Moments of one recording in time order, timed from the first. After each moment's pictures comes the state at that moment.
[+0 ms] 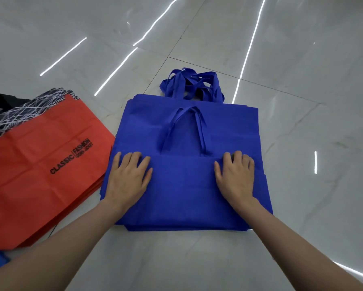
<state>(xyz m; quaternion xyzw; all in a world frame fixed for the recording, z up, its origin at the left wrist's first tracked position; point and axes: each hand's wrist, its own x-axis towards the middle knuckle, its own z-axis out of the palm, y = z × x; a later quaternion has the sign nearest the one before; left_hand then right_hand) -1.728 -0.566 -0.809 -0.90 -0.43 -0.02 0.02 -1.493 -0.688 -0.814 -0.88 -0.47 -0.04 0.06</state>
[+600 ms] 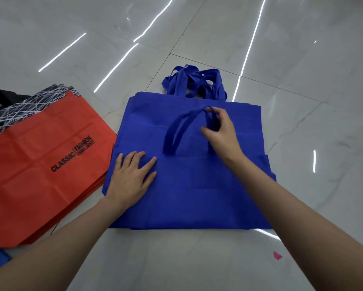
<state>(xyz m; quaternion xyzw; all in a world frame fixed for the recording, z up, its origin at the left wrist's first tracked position) -1.737 -0.562 -0.823 -0.91 -0.40 0.03 -0.05 -1.494 -0.612 -0.751 -0.71 -0.38 0.30 0.51</state>
